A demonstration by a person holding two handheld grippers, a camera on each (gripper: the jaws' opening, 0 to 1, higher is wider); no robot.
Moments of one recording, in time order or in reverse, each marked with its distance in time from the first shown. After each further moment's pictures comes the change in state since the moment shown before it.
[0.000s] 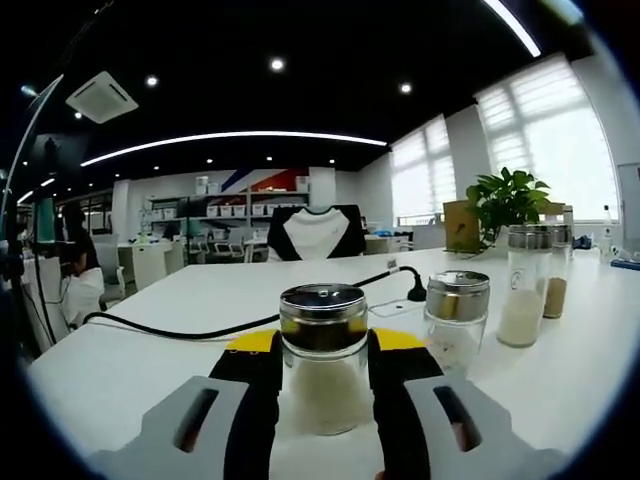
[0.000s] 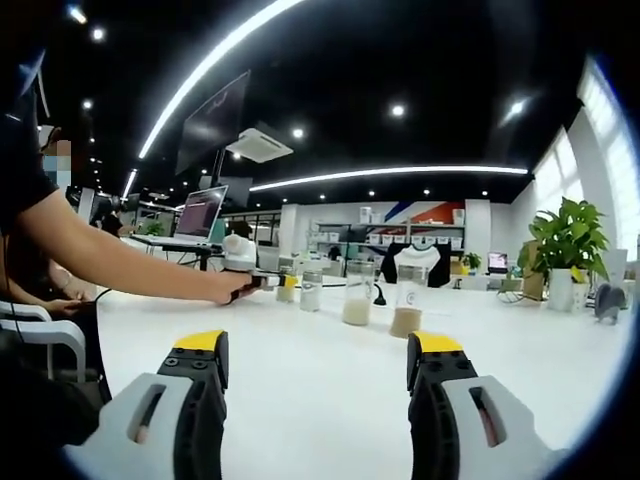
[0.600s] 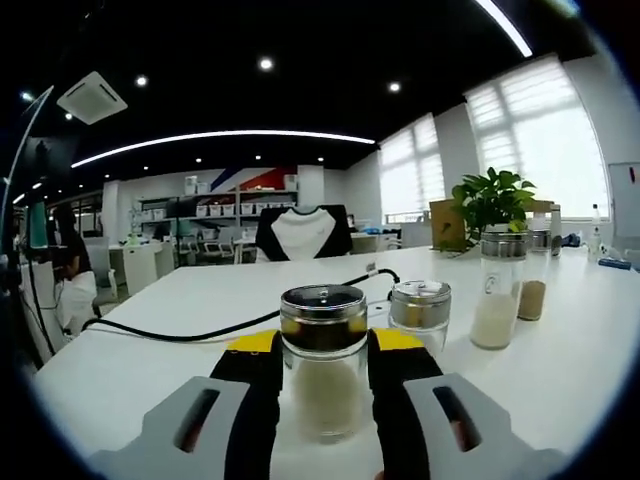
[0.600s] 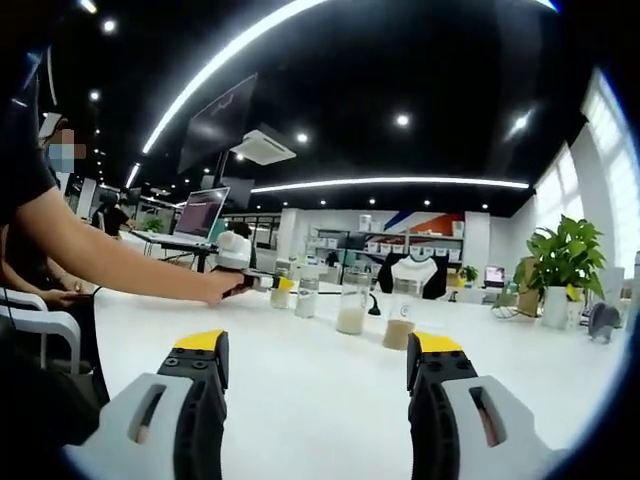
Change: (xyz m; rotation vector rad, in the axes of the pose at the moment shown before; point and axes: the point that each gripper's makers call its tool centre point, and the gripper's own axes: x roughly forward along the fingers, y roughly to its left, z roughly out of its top) left arm -0.019 -0.020 0.015 0.022 0.001 -0.053; right arm -0.004 -0.002 0.011 -0.064 -0.021 -0.009
